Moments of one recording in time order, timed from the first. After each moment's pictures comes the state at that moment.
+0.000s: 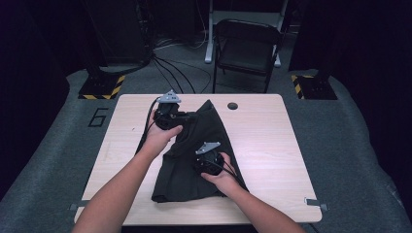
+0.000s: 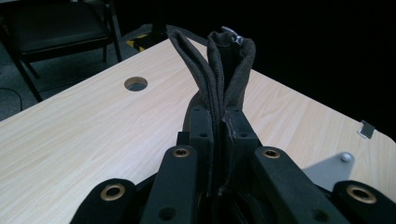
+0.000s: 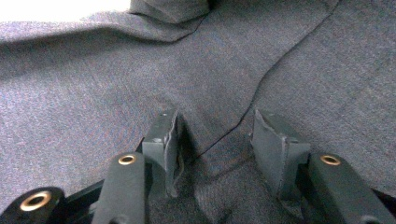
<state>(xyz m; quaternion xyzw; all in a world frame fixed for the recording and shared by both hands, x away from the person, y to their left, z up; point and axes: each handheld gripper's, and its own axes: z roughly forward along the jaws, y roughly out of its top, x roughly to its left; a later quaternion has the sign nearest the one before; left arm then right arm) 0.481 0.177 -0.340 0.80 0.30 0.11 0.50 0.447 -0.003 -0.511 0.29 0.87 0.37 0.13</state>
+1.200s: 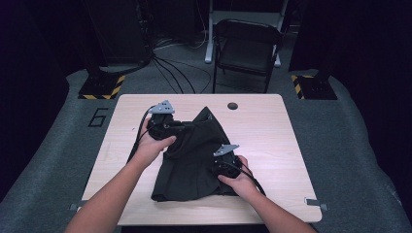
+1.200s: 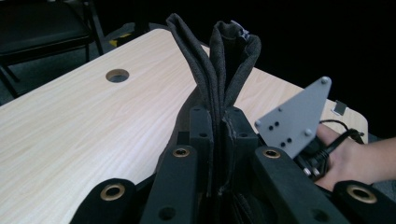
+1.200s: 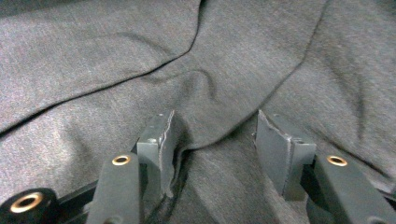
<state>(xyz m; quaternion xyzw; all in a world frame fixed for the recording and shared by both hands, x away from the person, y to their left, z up) 0.452 0.192 -0.350 0.81 0.26 0.09 0.51 0.434 -0.059 -0.506 0.31 0.87 0.36 0.11</state>
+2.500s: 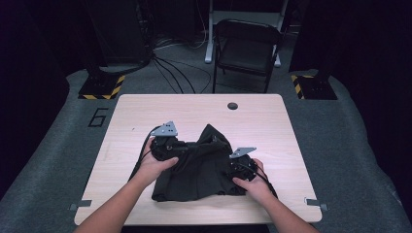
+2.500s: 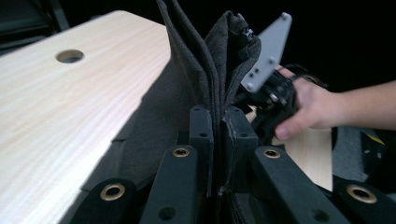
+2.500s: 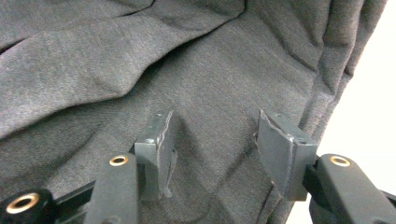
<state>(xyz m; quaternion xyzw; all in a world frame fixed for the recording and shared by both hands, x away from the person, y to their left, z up) 0.415 0.181 -0.390 0.83 0.23 0.05 0.51 0.427 -0.108 -0.512 0.35 0.86 0.36 0.10</state>
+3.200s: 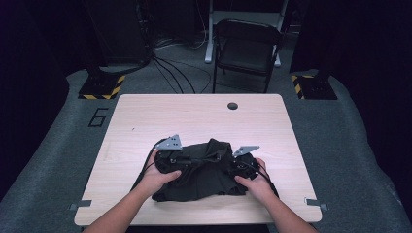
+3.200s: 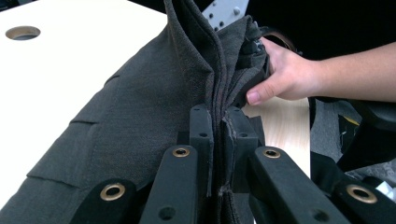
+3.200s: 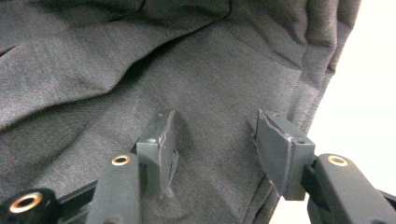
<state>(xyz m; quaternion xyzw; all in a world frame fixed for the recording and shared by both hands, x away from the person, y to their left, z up) 0.395 0.174 -0.417 0.84 0.21 0.02 0.51 0.430 -0.115 -0.512 0.36 0.85 0.36 0.10</state>
